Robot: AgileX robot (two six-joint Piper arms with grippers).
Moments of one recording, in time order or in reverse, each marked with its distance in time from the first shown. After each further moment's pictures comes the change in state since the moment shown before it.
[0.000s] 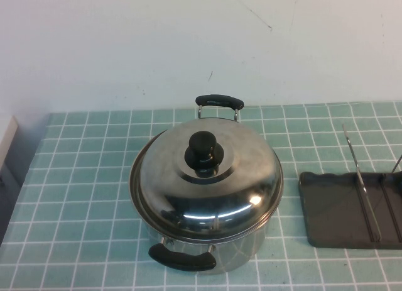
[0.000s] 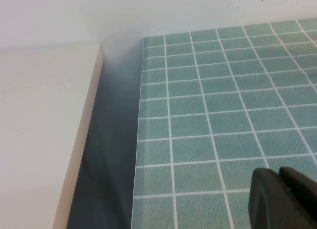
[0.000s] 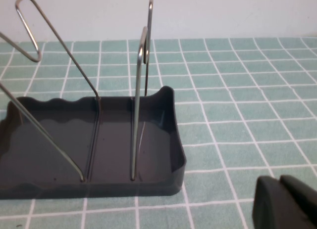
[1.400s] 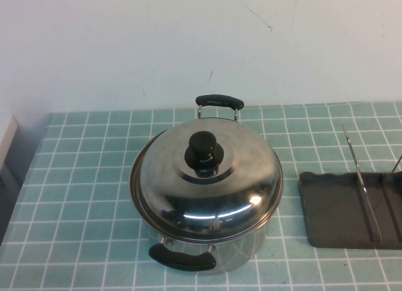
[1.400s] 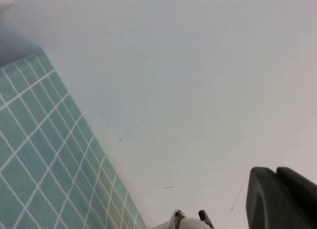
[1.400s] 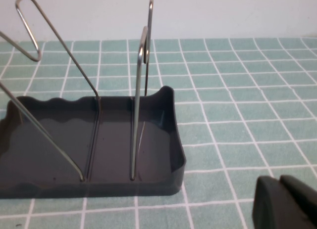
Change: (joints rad) right arm 0.000 0.000 0.000 0.000 0.000 -0.004; left arm 0.000 0.000 0.004 -1.053 -0.332 -0.226
